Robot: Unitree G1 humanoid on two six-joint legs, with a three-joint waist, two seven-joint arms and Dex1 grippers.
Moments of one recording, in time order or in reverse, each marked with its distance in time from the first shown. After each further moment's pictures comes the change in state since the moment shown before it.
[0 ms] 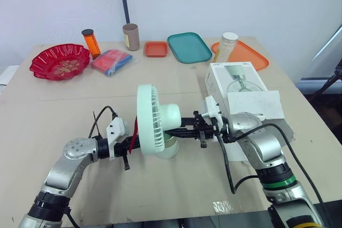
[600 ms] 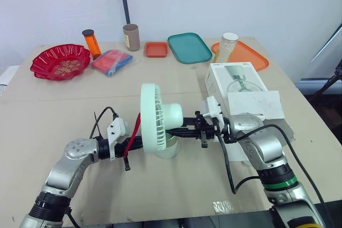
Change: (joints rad) left arm 0.000 -0.009 -0.001 0.000 0.002 0.002 -0.005; right arm 0.010 -0.007 0.000 0.000 0.002 -0.003 -0.011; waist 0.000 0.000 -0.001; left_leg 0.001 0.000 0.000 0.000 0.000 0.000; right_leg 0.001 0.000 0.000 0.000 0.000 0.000
